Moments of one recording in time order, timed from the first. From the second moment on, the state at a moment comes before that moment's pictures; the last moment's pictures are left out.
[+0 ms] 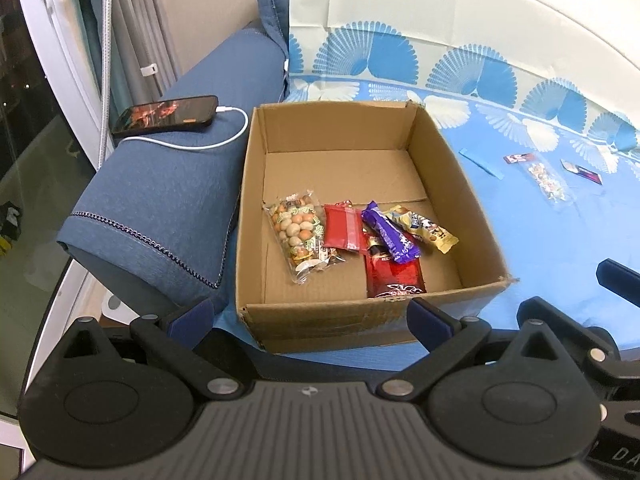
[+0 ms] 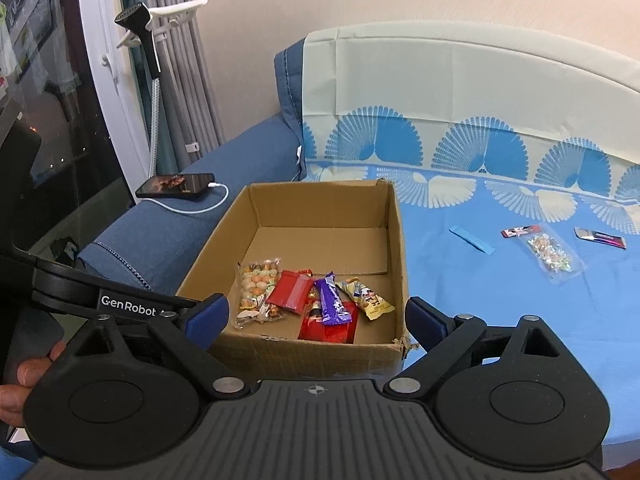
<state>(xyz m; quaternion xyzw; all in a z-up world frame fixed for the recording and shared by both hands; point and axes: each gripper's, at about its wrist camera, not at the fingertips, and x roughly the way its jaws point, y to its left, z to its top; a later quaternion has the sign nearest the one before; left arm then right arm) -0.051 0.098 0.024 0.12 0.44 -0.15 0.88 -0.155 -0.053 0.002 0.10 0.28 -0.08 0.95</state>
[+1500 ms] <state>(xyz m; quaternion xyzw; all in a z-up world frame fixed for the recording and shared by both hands) -0.016 -0.082 0.005 0.23 0.47 -0.21 0.83 -0.215 -0.233 -0.046 0.22 0.26 -0.27 0.90</state>
